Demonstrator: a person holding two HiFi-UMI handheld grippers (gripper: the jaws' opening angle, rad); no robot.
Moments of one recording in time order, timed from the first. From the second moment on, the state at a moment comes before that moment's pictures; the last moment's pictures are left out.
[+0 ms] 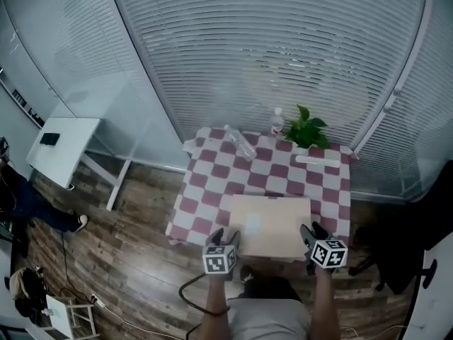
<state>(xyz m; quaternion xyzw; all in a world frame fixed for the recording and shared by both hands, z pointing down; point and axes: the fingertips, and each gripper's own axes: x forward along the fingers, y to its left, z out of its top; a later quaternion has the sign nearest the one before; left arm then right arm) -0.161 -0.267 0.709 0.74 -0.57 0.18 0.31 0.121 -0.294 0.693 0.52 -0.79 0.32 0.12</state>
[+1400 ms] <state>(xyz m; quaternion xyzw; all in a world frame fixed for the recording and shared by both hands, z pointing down) -0.131 -0.288 0.774 0.75 -0.47 0.14 0.44 0.106 -0.287 0.767 0.50 -0.75 0.40 0.15</state>
